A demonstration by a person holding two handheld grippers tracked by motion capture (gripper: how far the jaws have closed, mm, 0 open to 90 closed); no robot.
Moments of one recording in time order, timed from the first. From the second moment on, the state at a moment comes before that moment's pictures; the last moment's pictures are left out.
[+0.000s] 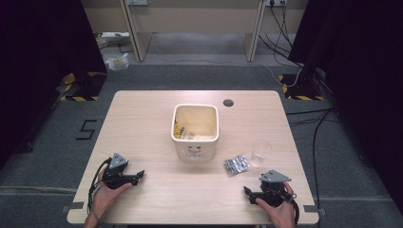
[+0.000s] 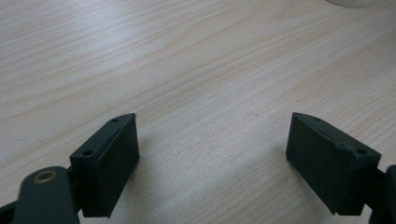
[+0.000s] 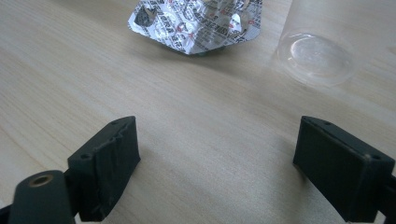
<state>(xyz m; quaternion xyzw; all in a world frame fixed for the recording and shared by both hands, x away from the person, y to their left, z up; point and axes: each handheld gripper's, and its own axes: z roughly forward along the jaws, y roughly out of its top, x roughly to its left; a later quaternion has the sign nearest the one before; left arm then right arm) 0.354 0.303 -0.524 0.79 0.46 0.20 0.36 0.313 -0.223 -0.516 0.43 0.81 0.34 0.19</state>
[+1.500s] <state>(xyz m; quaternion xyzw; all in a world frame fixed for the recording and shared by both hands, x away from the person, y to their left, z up) 0.354 0.303 -0.524 0.79 0.46 0.20 0.36 0.363 -0.138 -0.499 0.40 0.83 0.33 0.22</state>
